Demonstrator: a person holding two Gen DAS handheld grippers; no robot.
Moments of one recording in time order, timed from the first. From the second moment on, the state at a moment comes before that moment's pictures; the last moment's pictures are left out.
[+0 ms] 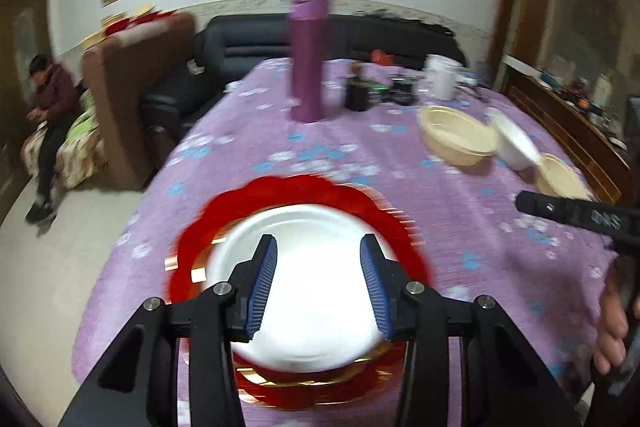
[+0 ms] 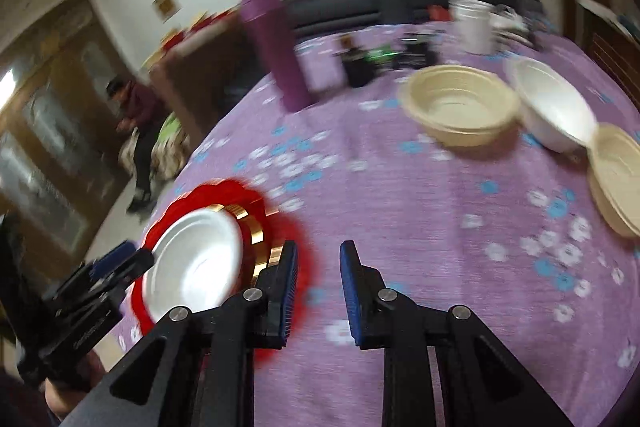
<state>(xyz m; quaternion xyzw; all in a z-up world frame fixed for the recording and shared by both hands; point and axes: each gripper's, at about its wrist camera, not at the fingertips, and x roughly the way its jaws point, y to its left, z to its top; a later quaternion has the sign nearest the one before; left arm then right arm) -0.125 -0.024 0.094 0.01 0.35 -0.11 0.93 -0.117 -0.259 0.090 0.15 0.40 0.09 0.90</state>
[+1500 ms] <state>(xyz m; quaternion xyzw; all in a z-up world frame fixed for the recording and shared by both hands) -0.123 -0.216 0.021 0.10 0.40 -0.29 0.86 -0.191 -0.496 0.079 0.33 0.33 -0.16 0.87</state>
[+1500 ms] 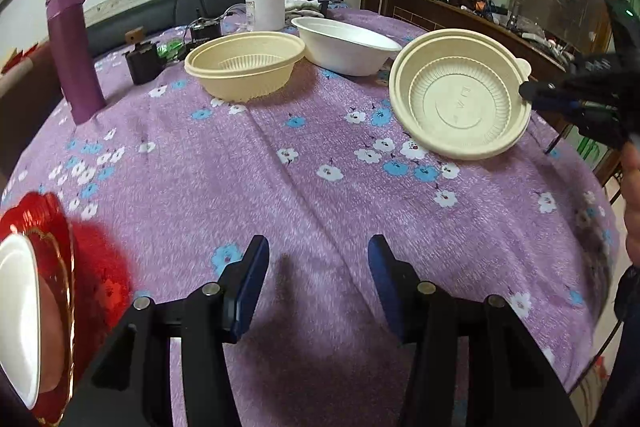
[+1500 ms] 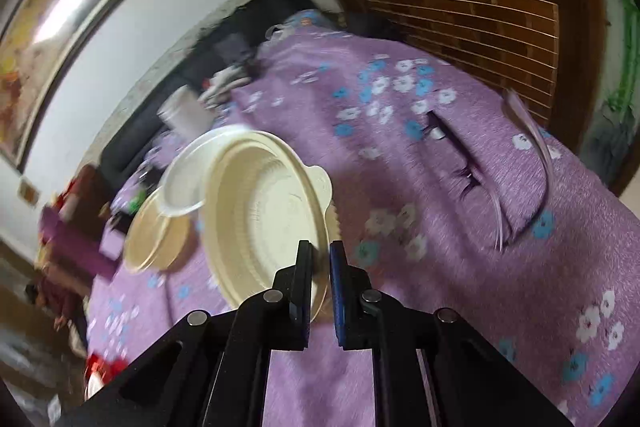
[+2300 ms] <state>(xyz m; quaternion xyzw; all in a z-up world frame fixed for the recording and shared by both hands) -0.122 -0.170 0.053 0.01 0.43 -0.31 0.85 -0.195 -0.401 0.076 0.21 0.39 -0.03 0.90</state>
